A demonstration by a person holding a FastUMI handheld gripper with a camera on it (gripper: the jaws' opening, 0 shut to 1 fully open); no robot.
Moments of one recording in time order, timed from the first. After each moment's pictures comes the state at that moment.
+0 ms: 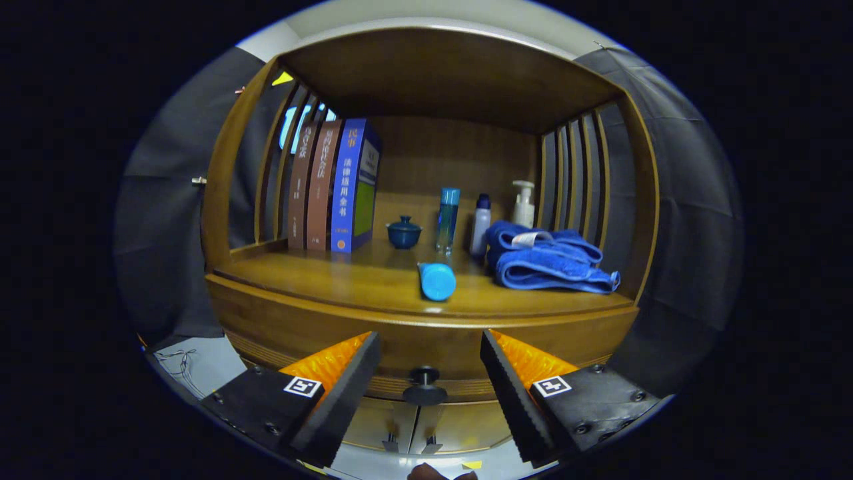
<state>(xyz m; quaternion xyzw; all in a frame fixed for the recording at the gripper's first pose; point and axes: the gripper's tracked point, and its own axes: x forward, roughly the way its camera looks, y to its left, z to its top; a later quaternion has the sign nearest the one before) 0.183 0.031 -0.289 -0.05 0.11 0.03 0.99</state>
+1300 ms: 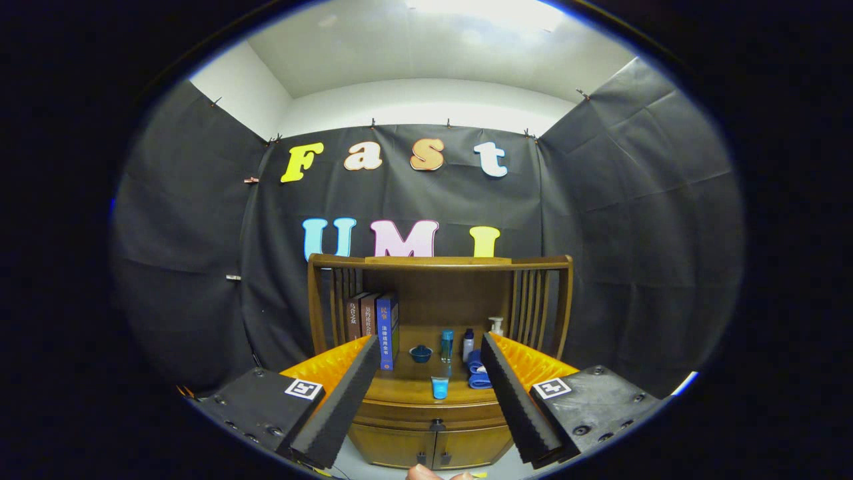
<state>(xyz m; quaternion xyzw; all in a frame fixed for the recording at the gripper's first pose) -0.010 0.036 0.043 0.01 -0.01 0.03 1.00</state>
